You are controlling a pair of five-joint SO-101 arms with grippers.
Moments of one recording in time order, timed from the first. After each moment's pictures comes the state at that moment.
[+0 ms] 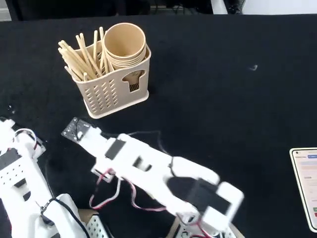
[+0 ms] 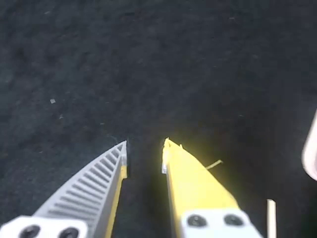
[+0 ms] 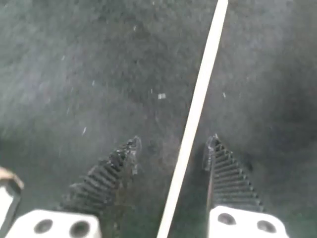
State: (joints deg) left arm -43.8 -47.3 63.5 48.1 8.8; right arm -57.1 5.8 31.3 48.3 2.2
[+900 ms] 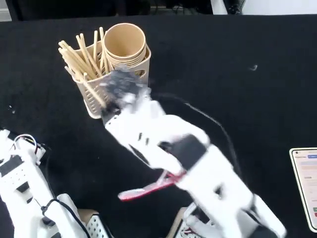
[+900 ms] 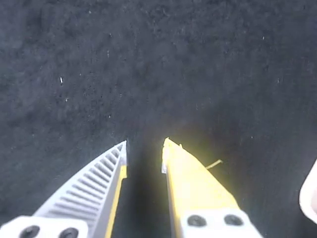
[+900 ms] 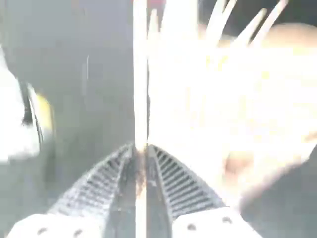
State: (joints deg) left arm -44.9 -47.5 71.0 39.4 20.4; right arm -44.0 -43.8 28.6 46.4 6.4
